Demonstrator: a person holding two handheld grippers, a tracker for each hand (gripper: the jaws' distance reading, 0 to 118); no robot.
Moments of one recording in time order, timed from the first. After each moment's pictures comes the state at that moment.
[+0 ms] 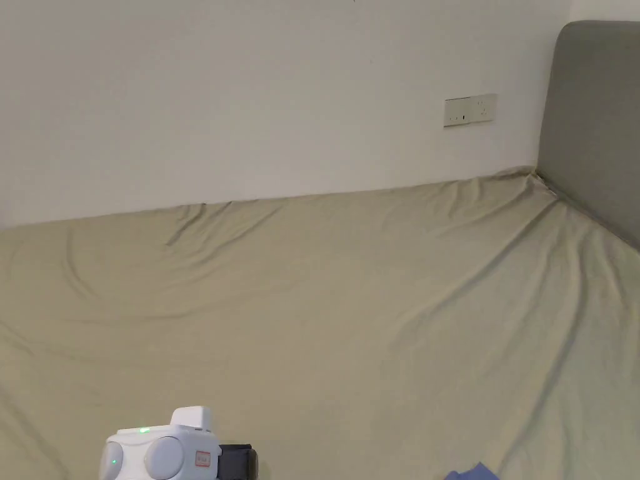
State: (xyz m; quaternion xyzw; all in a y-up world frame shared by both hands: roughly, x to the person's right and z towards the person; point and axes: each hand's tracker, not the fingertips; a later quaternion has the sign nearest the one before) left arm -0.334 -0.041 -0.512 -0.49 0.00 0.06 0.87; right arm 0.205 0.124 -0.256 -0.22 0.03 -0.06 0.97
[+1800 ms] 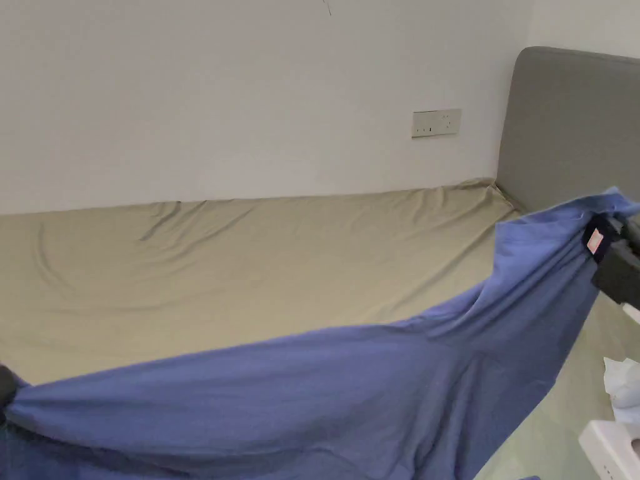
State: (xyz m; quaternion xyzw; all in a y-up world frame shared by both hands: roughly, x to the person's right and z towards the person) left arm -0.368 0.207 -0.285 -0.17 0.11 0.11 0.97; right arm 0.176 0.232 -0.349 0.00 0.01 -0.07 1.00
